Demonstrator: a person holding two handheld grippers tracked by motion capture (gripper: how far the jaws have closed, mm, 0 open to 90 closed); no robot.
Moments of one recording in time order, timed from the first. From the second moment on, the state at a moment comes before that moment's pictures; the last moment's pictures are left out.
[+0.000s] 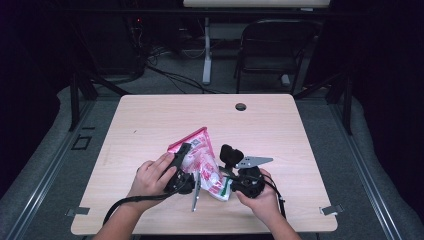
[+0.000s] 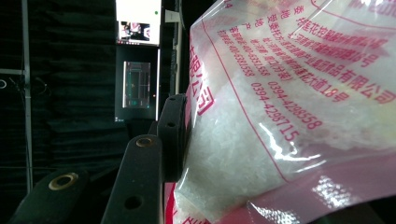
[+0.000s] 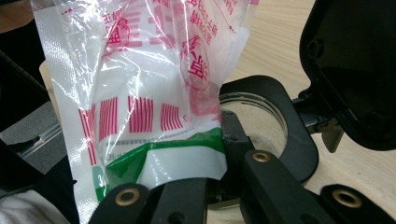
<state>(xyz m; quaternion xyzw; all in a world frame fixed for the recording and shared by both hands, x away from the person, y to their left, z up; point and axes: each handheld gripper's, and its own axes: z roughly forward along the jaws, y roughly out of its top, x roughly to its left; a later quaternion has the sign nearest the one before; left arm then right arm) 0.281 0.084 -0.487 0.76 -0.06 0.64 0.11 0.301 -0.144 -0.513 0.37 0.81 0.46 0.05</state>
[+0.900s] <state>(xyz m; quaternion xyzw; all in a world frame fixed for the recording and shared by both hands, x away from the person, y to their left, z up) 0.279 0.083 -0.485 0.76 -0.06 0.64 0.10 0.301 -0.143 -0.513 0.37 0.81 0.46 0.05</state>
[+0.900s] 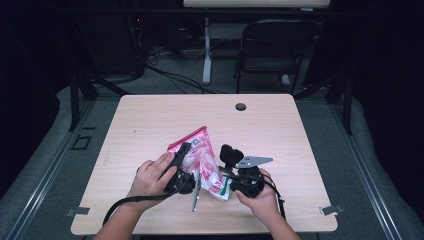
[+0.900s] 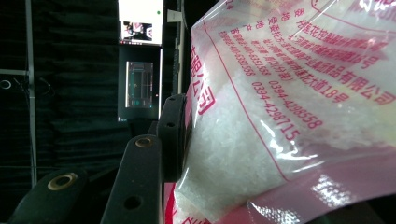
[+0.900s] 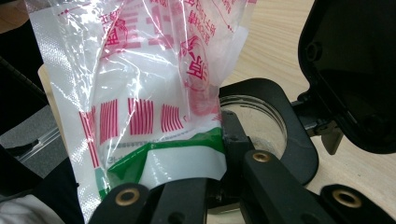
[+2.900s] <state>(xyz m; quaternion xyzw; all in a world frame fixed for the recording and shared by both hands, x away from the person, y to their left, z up) 0.278 0.074 -0.481 0.76 -0.07 0.64 0.10 0.301 -0.146 -0.516 0.38 0.80 0.46 0.05</state>
